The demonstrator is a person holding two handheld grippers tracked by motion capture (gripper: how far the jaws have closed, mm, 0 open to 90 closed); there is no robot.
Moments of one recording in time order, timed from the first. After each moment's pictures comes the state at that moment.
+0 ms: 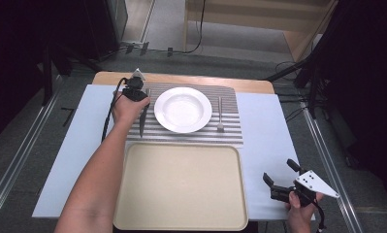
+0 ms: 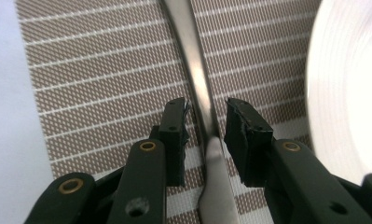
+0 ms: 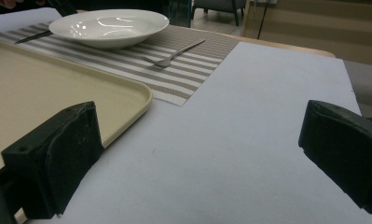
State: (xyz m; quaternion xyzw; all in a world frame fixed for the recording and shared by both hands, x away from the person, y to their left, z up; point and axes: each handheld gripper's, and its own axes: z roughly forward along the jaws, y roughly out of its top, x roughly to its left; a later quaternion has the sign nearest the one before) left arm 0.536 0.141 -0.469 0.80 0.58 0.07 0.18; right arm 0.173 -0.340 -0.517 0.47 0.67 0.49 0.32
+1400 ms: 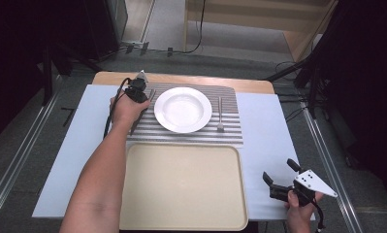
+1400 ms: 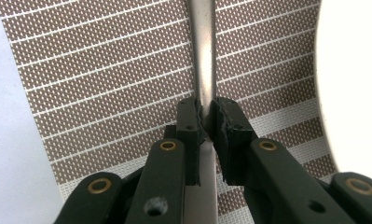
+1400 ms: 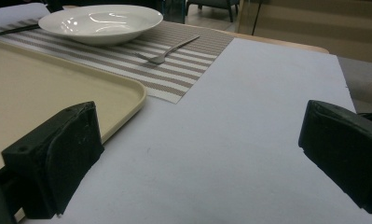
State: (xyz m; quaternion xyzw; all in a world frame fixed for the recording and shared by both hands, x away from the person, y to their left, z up) left arm 0.539 0.138 -0.470 0.82 0.55 0.06 0.14; right arm 0.174 -0.338 -0.518 0.48 0.66 0.48 0.33
